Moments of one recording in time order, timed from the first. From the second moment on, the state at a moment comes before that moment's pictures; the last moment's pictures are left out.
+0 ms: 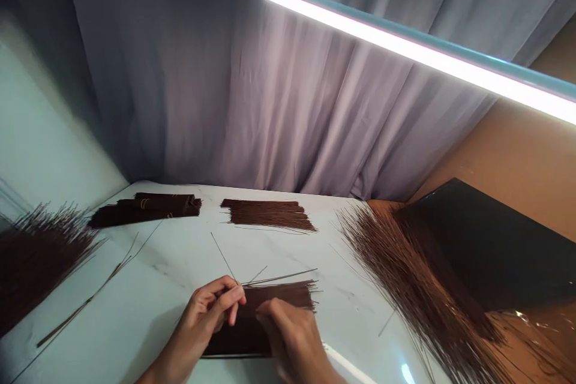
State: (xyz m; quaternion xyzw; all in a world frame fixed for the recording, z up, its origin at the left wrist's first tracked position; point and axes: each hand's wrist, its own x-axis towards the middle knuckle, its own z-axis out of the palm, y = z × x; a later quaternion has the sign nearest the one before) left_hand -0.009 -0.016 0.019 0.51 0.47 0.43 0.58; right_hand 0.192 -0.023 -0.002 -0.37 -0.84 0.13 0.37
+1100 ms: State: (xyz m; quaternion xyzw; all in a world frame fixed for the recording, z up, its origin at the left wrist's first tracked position) left_hand -0.010 -0.022 0.015 0.54 0.51 0.45 0.50; right_hand 0.227 -0.024 0.021 -0.40 -0.88 0.07 0.25
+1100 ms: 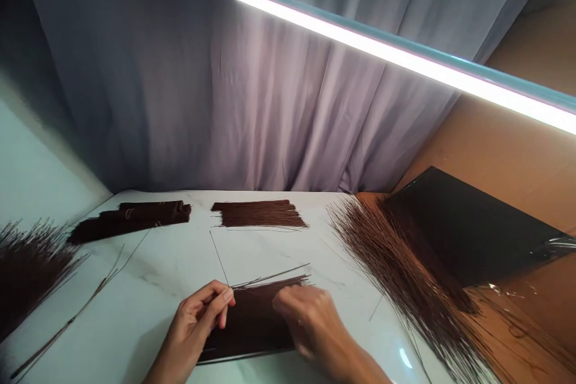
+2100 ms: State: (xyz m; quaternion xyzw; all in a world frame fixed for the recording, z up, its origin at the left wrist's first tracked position) left_hand -0.012 -0.018 0.025 0.53 0.41 0.42 0.61; right_hand 0.223 0.000 0.065 -0.40 -0.86 0.17 0.26
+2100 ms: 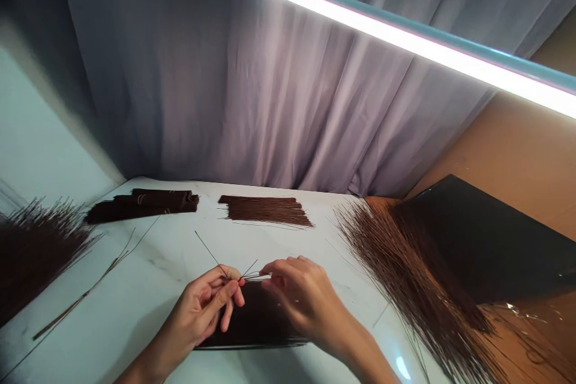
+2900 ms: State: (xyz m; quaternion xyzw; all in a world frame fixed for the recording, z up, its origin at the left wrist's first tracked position) left_hand -0.009 -0.030 0.022 0.61 0.44 0.36 0.55; right_hand 0.188 0.013 0.013 -0.34 -0.76 0.41 0.37
